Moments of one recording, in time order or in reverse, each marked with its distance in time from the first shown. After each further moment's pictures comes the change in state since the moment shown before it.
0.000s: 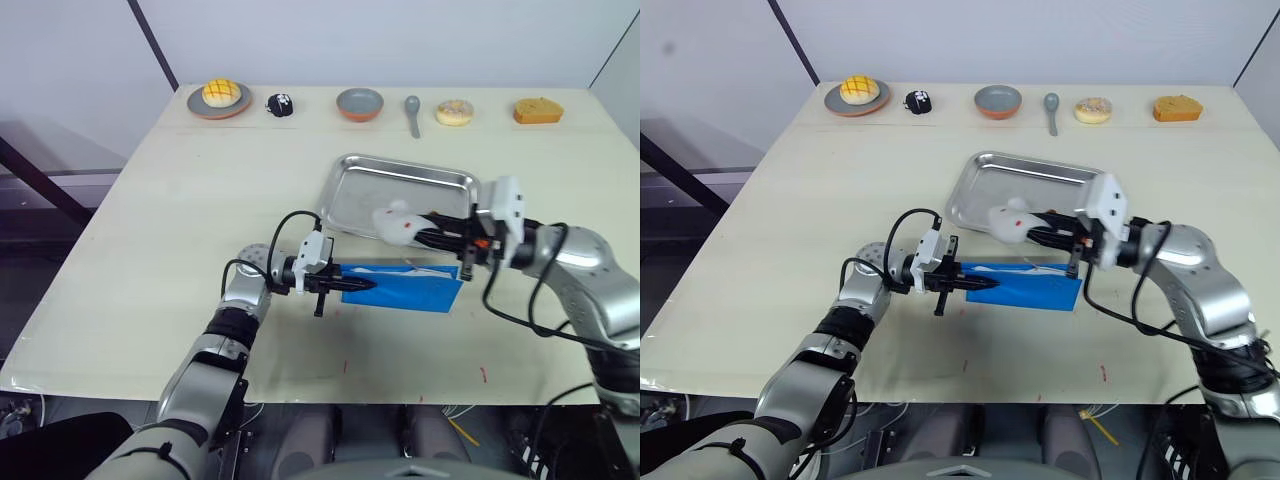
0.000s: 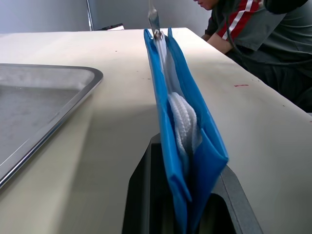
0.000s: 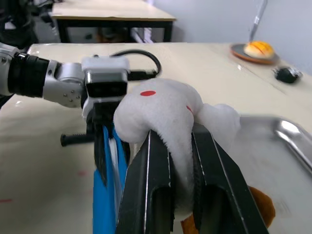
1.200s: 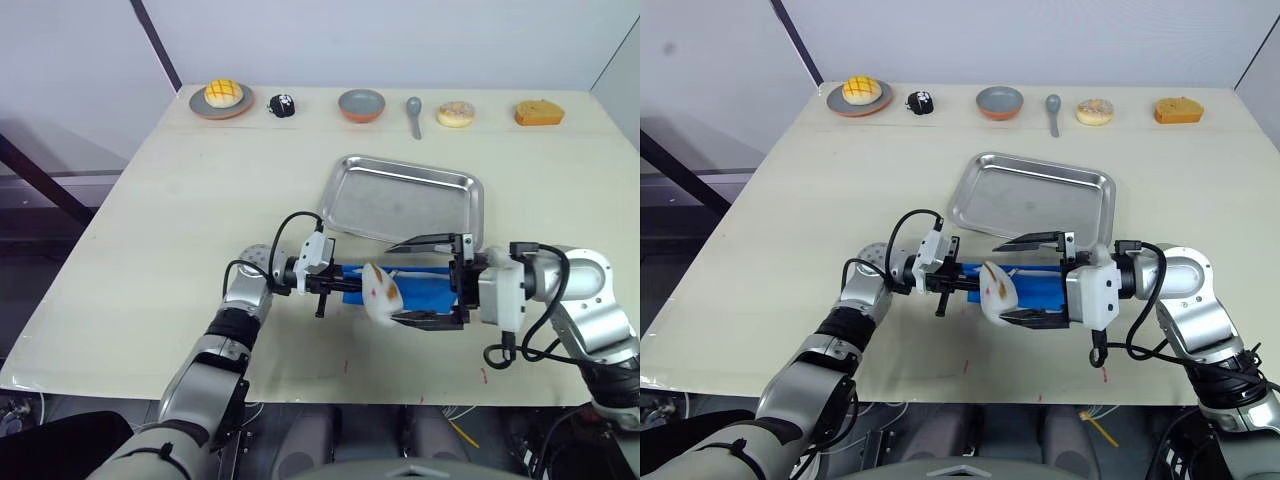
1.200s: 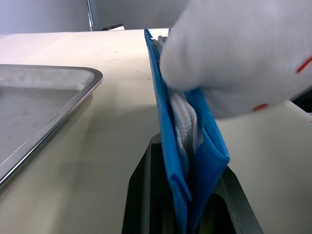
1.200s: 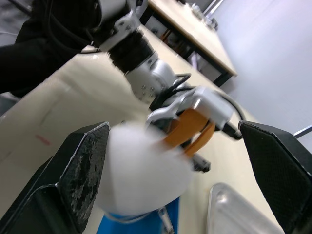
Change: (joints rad) left arm 0.003 -0.009 0.000 -0.005 0.009 0.001 0.005; right arm 0.143 -0.065 0.045 -0.024 -0.132 -0.640 0.254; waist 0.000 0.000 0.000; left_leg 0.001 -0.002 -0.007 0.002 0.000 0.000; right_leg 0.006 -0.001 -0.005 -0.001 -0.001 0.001
